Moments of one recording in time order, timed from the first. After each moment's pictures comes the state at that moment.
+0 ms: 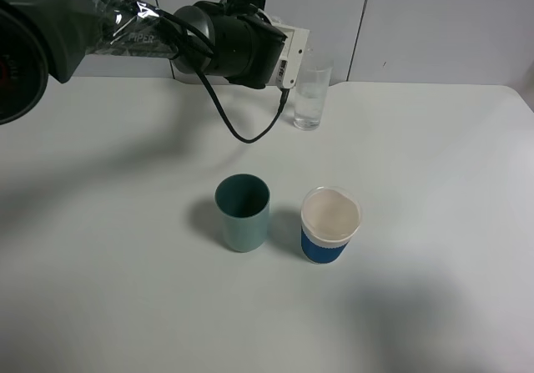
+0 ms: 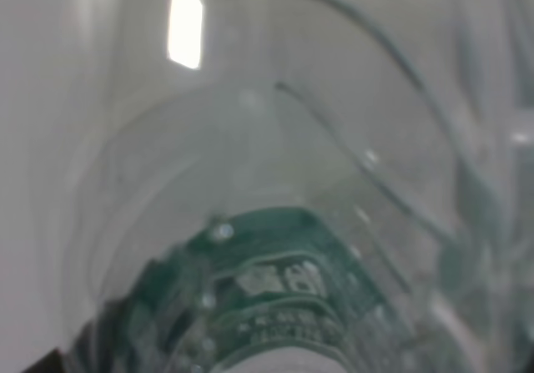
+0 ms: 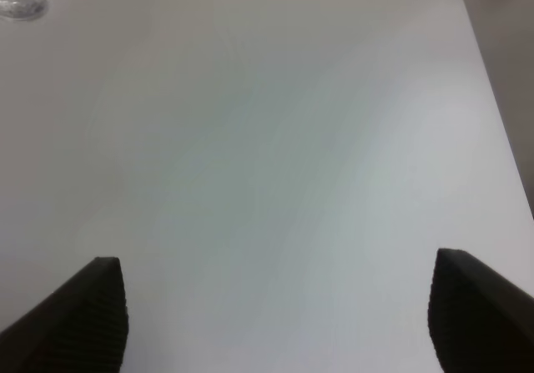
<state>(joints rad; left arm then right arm) -0.71 2.32 -1.75 -1.46 -0.94 2.94 0.00 0.00 -0.49 -0.01 1.06 -0.09</state>
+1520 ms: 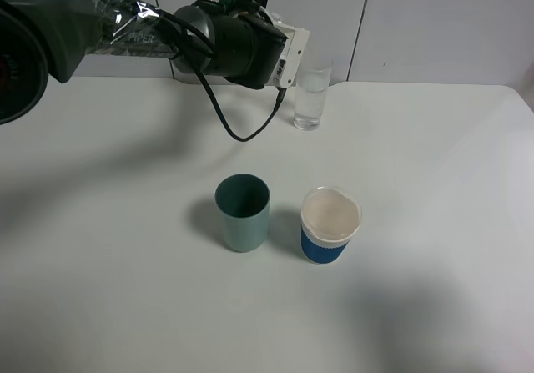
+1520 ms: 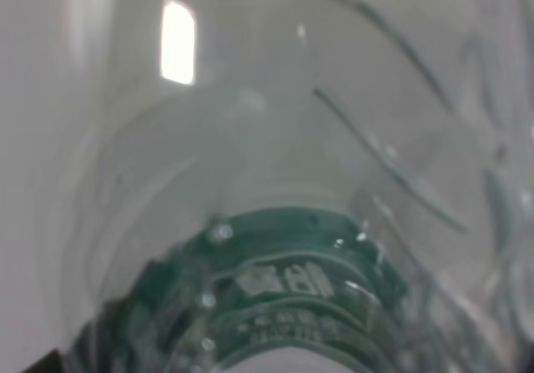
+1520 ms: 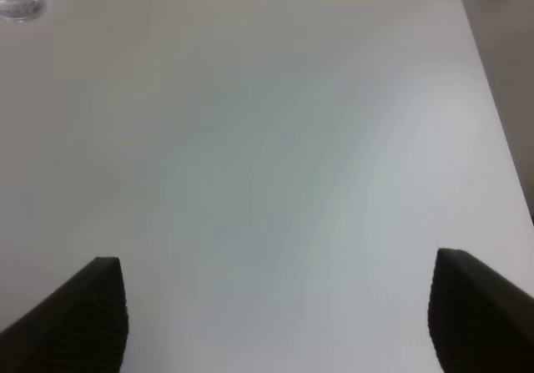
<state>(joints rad) -0.71 2.32 -1.75 -1.42 -0.95 2.97 0.00 0.00 -0.49 -0.01 1.06 -0.09</state>
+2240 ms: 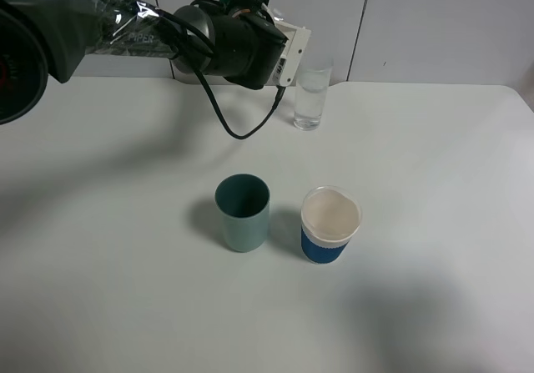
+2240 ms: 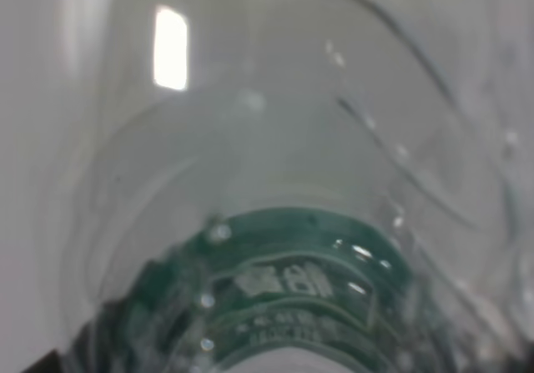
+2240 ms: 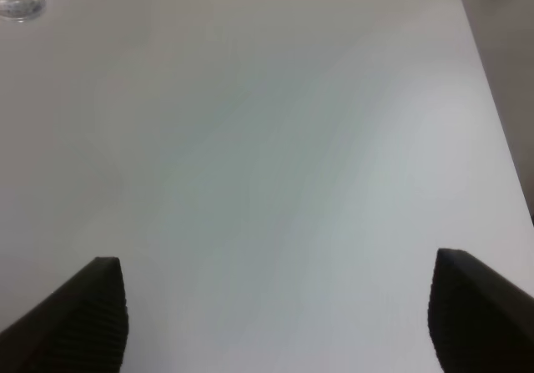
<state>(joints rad) -0.71 2.32 -1.75 -1.37 -0.95 2.97 0.00 0.00 -0.49 -0.01 1.06 -0.09</state>
